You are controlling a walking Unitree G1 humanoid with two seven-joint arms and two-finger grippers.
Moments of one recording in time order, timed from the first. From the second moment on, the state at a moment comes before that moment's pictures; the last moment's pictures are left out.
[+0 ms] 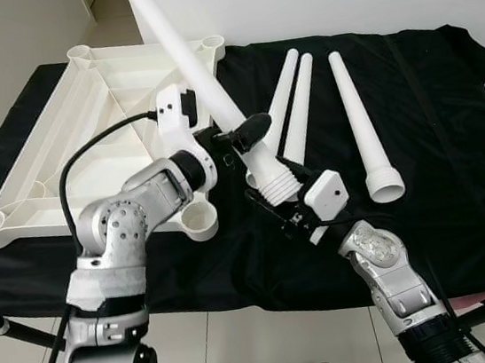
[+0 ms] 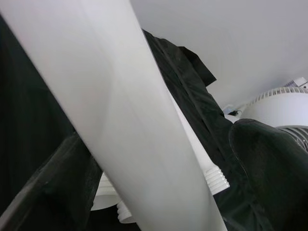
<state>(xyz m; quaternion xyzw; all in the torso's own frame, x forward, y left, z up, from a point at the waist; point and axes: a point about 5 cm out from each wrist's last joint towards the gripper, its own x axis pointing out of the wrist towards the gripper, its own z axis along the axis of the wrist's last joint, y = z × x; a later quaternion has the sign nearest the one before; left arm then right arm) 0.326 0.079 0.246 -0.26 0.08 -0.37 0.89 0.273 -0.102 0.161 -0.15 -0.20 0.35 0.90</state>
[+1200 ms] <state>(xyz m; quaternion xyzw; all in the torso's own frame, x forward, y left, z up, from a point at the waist) 0.348 0.107 0.273 -0.34 0.09 -0.38 0.86 0.257 -0.117 0.146 -0.21 -0.21 0.36 0.88</state>
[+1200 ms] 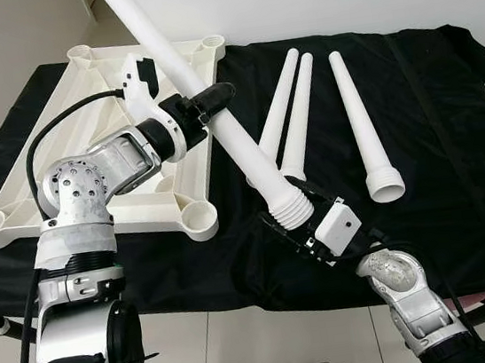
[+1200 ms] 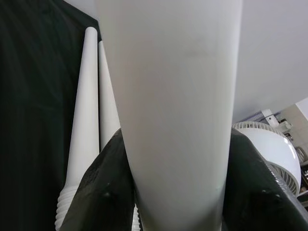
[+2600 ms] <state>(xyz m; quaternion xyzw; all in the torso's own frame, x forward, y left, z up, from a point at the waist) 0.319 0.051 0.279 -0.16 0.01 -0.41 0.90 0.302 -0.099 0.212 -0.11 -0.04 0.41 0.90</state>
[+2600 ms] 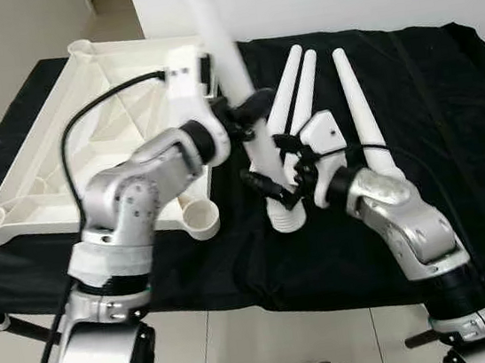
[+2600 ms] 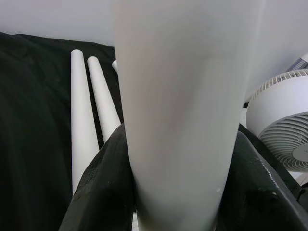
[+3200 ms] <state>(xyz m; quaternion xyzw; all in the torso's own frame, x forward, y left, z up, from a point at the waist) 0.306 0.036 0.288 -0.11 -0.05 -0.42 0.90 0.313 -0.086 0.219 -0.13 0.03 0.40 0.90</state>
